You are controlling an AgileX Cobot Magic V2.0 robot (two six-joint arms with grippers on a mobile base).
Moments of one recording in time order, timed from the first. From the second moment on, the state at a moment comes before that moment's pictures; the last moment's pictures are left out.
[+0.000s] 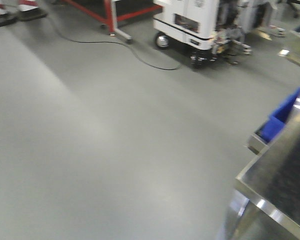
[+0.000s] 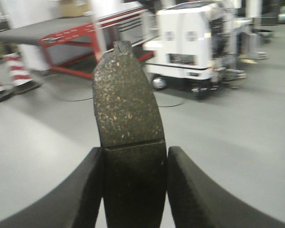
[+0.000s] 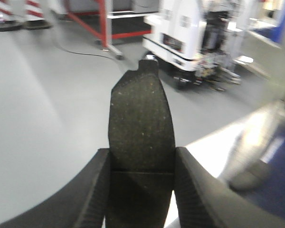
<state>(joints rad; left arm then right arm) -0.01 0.29 -0.28 -0.48 0.25 0.57 0.07 0.23 -0.38 0.01 0.51 -0.09</state>
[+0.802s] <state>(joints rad) -0.01 0.29 -0.28 -0.48 0.25 0.57 0.07 0.23 -0.38 0.00 0.51 -0.09</state>
